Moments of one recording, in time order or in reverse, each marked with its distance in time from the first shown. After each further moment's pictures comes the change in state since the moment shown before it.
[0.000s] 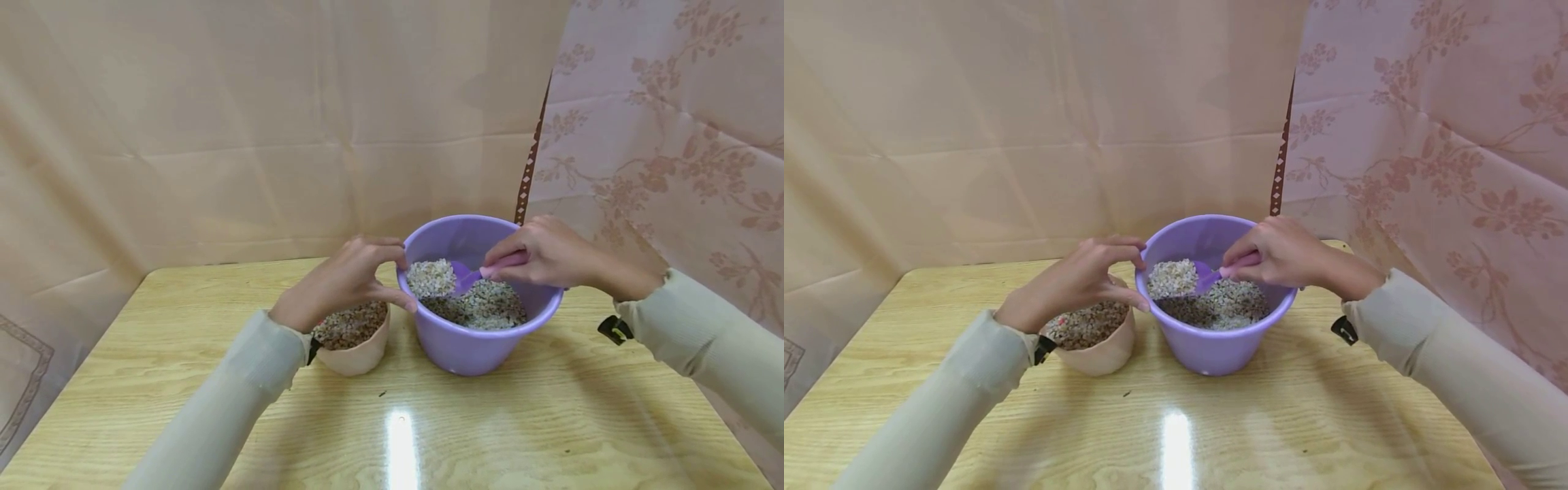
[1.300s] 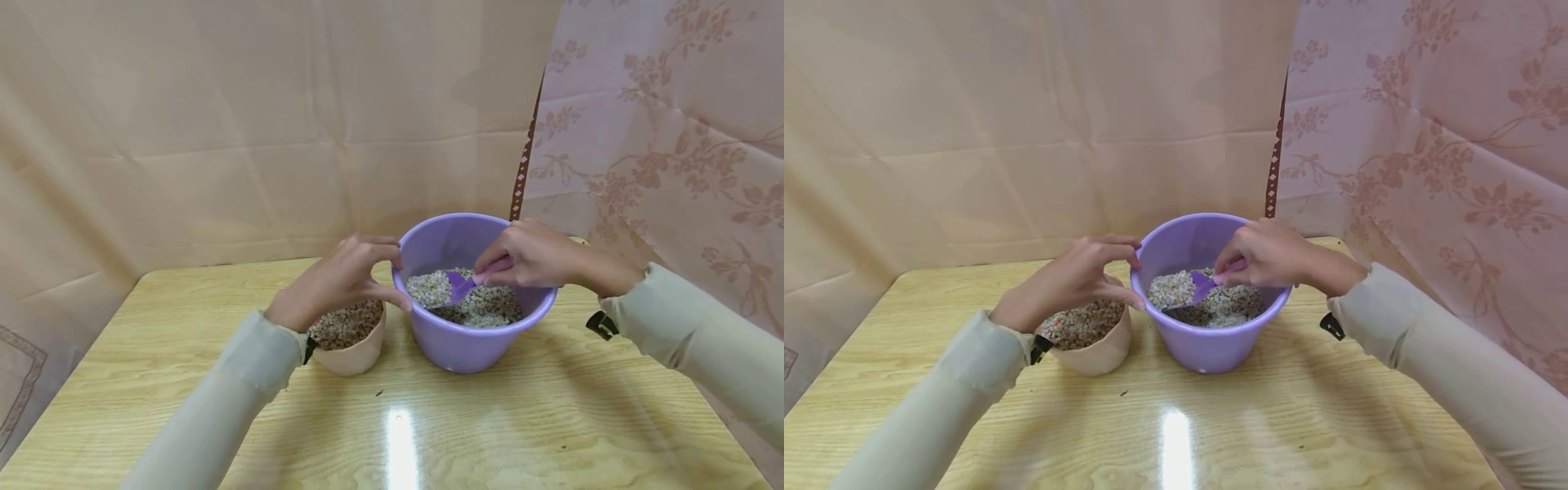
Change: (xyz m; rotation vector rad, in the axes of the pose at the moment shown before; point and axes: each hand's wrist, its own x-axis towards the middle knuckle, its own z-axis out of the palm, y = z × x) left_hand 0.003 0.000 -0.002 -0.007 -0.013 0.004; right_hand 0.009 -0.005 0.001 -0.005 -0.182 0.099
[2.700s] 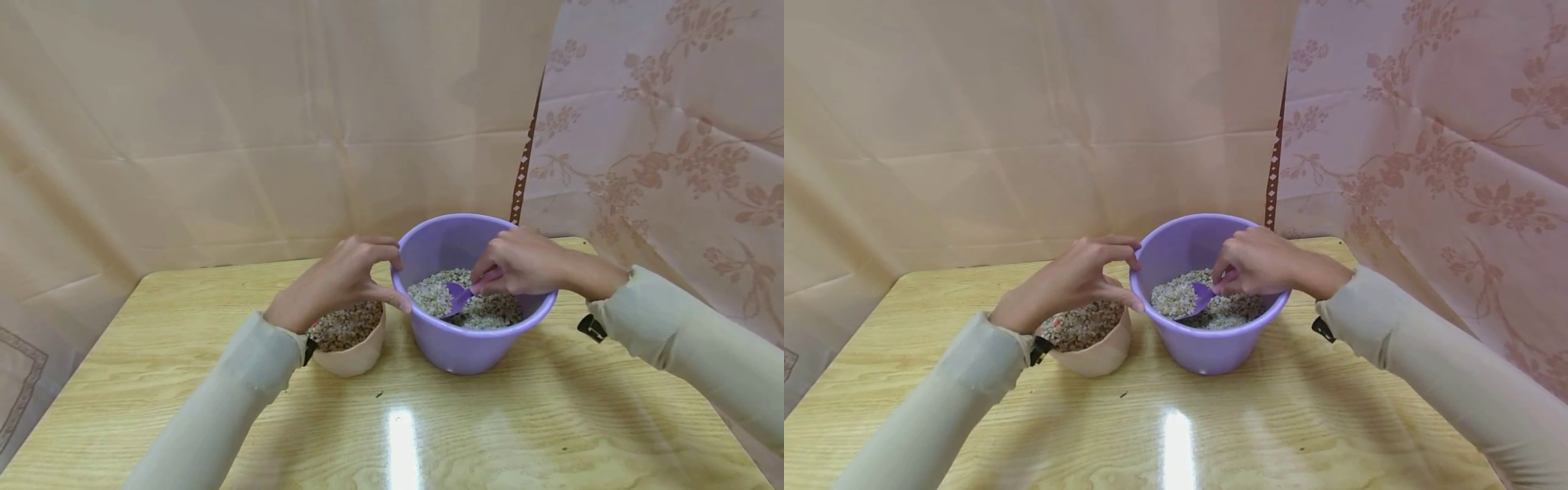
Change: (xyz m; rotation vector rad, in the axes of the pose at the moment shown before) left_hand 0.001 -0.001 0.001 0.013 0.005 0.000; right_hand 0.009 0.002 0.012 -0.066 -0.066 -0.038
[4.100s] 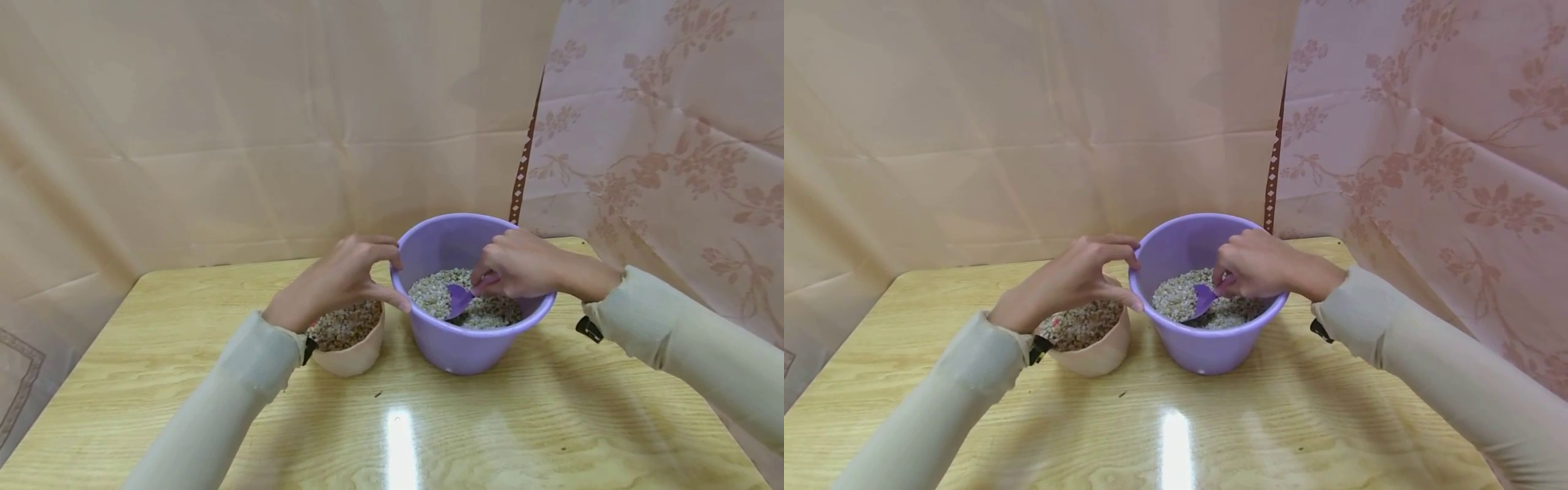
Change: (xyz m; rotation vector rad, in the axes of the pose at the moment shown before) left_hand 0.000 0.000 0.002 -0.004 0.012 0.027; right_hand 0.002 0.001 0.004 -0.129 -0.026 -0.057
